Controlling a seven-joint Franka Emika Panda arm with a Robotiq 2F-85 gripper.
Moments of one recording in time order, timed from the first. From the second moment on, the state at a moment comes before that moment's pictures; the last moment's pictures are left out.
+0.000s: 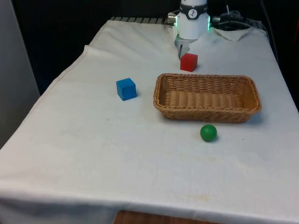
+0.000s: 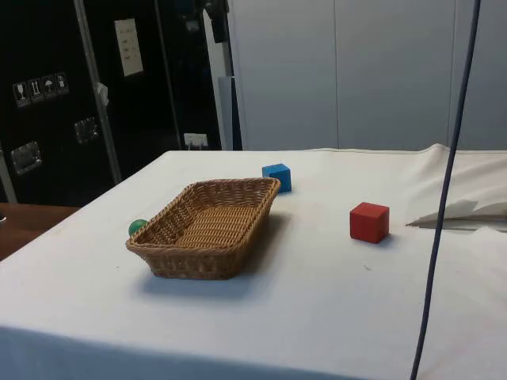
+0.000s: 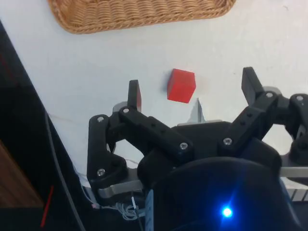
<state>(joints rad) 0.26 0.04 -0.29 -1.88 0.04 1.87 -0.06</state>
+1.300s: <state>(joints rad) 0.26 0.01 -0.47 -1.97 0.04 1.93 -0.32</state>
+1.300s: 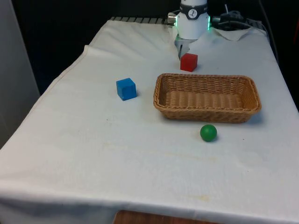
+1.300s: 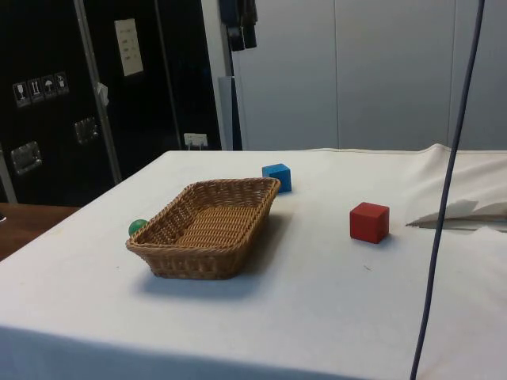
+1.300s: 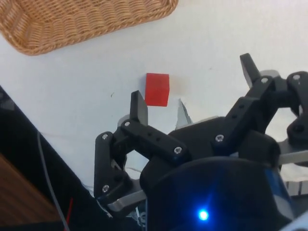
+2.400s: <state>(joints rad) 0.26 0.01 -0.50 -2.01 0.04 1.94 -0.44</state>
